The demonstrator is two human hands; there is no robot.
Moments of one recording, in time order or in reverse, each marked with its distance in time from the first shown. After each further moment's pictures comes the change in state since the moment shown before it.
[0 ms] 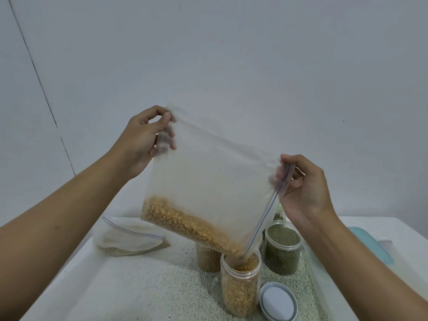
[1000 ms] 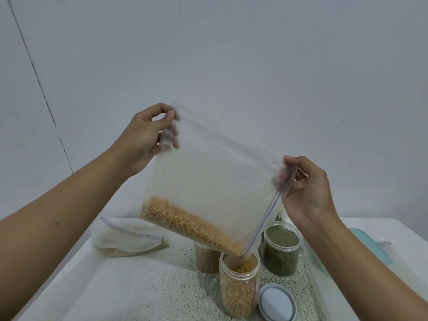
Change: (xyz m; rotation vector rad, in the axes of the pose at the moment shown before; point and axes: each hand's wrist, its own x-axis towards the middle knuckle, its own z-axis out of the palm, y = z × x) left_hand 0.001 0.008 0.006 0.038 -0.046 0.019; right_hand 0.001 -0.004 -0.006 0.004 0.022 -0.023
